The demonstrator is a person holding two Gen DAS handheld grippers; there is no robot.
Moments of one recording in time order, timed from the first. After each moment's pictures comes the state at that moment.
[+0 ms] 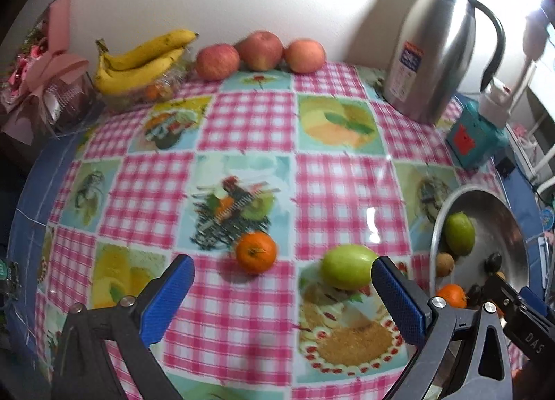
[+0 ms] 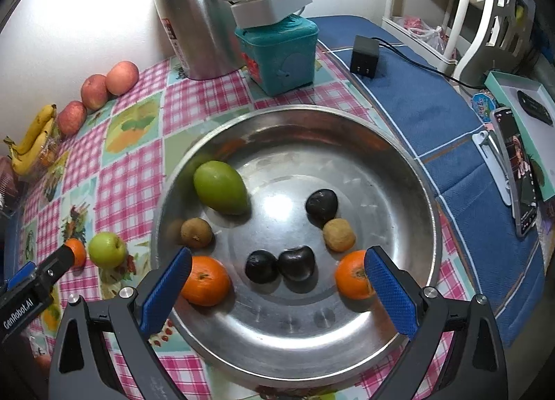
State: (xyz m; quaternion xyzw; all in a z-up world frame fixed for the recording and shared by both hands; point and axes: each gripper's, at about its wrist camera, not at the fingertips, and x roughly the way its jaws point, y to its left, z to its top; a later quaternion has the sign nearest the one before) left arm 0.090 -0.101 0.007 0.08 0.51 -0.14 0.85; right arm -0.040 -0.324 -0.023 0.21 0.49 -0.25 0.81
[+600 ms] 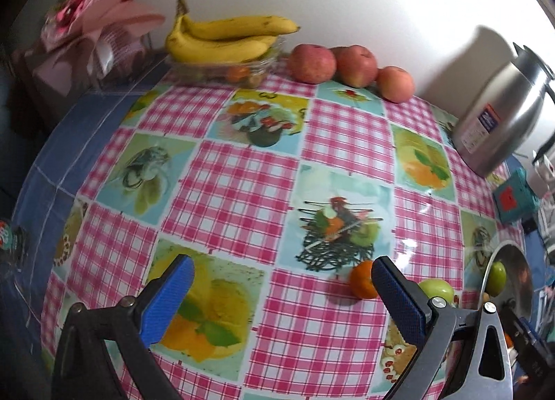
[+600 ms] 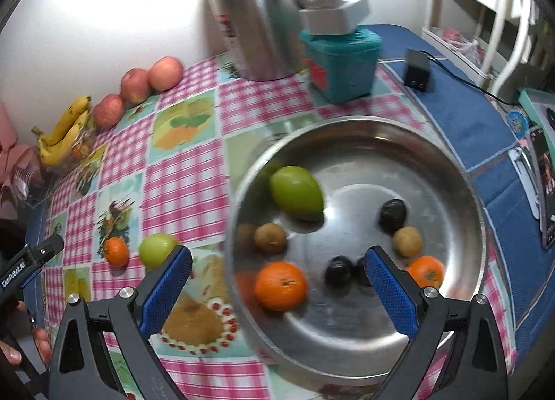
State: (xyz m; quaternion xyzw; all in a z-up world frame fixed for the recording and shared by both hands) left arm 0.134 0.002 0.006 0.00 0.53 -0.07 0.85; right arm -0.008 -0.284 -0.012 0.21 0.49 -0.19 0.83
